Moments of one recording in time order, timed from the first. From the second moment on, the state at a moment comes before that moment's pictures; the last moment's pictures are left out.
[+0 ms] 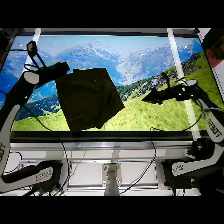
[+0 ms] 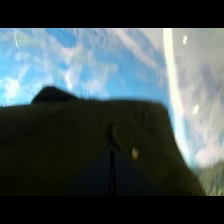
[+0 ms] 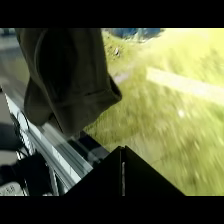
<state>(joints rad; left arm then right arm) -0.04 -1.29 1.09 0.94 -0.48 -1.31 -0.13 -1.64 1.11 -0.60 1.32 1.03</state>
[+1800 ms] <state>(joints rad) -0.02 -0.90 0.56 1.07 -1.02 -0.98 0.16 -1.94 1.47 -0.71 1.44 1.01</state>
